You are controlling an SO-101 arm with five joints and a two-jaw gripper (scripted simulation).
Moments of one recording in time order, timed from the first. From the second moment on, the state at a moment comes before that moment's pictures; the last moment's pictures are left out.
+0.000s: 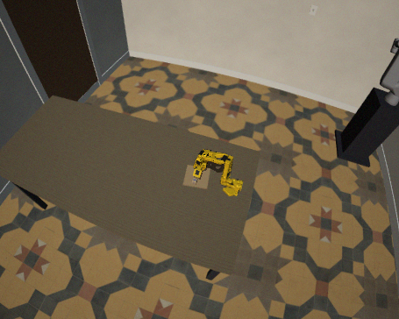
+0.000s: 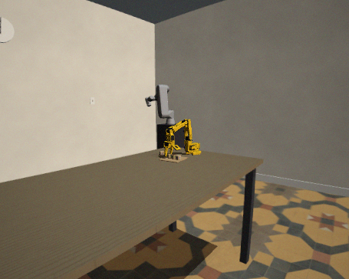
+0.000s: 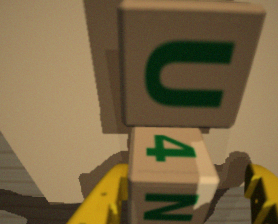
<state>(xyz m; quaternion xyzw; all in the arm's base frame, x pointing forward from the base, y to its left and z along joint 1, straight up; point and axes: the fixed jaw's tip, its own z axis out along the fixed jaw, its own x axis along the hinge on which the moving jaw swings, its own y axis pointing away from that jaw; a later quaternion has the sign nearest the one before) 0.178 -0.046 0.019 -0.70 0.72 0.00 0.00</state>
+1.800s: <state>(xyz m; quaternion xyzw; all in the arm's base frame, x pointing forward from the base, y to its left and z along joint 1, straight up) 0.177 -0.045 0.076 -0.70 0.72 0.00 0.00</state>
